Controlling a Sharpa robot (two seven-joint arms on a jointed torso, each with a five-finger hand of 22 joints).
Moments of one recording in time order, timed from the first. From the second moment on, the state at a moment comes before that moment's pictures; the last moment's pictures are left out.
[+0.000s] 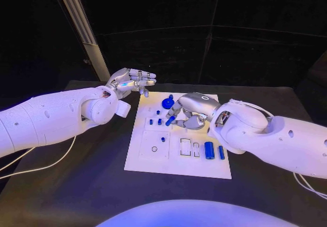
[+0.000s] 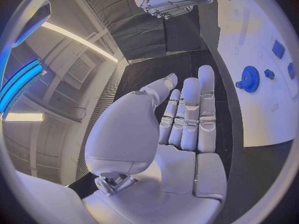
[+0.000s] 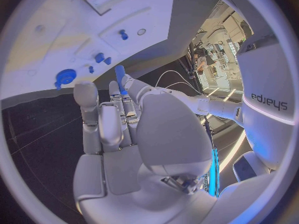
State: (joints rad) left arm 1.28 -0.77 -0.16 1.31 -0.06 -0.11 0.39; left_hand 1.36 -0.11 0.42 -0.09 0.11 0.98 0.19 0.11 0.07 0.97 0.12 0.24 0.07 1.16 0.03 1.05 0.45 0.17 1.20 0.12 0.57 0.74; right arm 1.11 -0.76 0.04 1.74 -1.61 -0.28 -0.11; right_hand 1.44 -0.07 0.43 0.01 0.09 1.12 0.14 0.08 0.08 1.23 0.06 0.12 0.07 1.47 -0.01 1.27 1.14 0.16 1.25 0.08 1.13 0.70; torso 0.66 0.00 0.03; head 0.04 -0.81
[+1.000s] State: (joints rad) left arm 1.28 -0.76 -0.16 1.31 -0.06 -0.11 0.39; left_hand 1.36 -0.11 0.42 -0.09 0.11 0.98 0.19 0.11 0.07 0.97 0.12 0.24 0.07 1.16 0.03 1.05 0.45 0.17 1.20 0.12 0.57 0.74; right arm 1.06 -0.58 -0.02 1.62 -1.67 -0.14 -0.06; right_hand 1.44 -0.07 0.44 0.01 0.09 1.11 0.14 0.08 0.08 1.23 0.06 0.11 0.07 1.47 -0.01 1.27 1.14 0.16 1.25 0.08 1.13 0.69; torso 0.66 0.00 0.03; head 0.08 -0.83
